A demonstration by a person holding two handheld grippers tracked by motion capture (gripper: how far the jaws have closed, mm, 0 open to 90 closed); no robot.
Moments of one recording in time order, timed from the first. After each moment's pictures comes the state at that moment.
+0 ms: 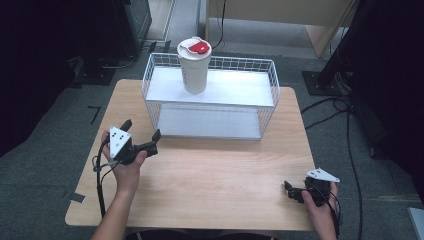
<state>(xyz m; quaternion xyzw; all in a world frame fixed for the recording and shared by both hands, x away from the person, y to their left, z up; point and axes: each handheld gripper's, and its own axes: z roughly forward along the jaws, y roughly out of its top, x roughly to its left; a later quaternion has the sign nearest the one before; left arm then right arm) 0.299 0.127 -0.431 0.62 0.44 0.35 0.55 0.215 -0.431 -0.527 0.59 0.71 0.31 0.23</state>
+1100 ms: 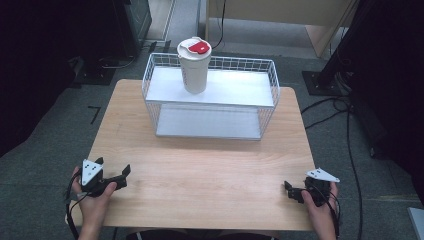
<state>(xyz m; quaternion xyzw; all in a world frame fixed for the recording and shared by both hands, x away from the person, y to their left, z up) 0.248 0.218 -0.506 0.68 0.51 0.30 0.42 0.215 -0.431 -0.527 0.59 0.71 0.30 0.23</state>
